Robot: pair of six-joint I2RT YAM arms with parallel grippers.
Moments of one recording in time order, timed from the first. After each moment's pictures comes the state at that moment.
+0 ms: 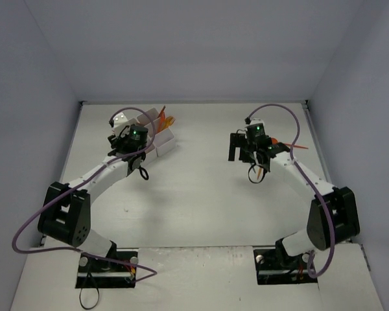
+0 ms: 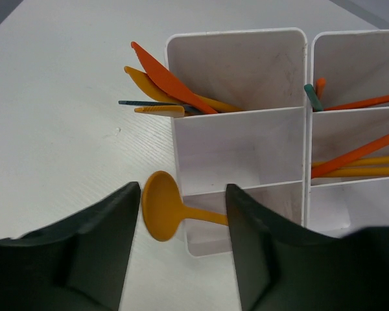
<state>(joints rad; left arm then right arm) -0.36 1.50 0.98 -0.13 -0.74 -0.61 0.37 1.42 0.99 -0.39 0.11 0.34</state>
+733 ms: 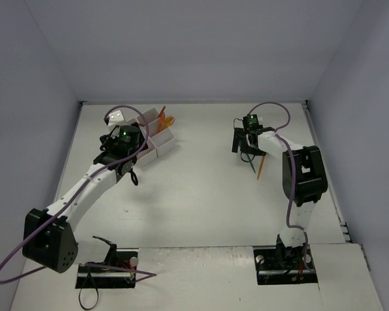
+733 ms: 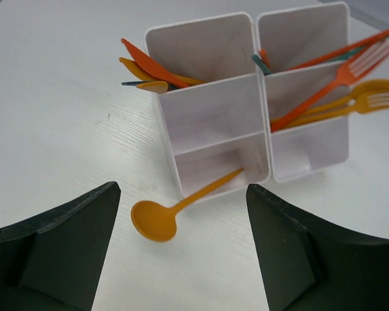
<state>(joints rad) -0.37 1.29 1.00 -0.32 -0.58 -0.55 0.23 1.93 1.28 -0.38 0.19 0.34</state>
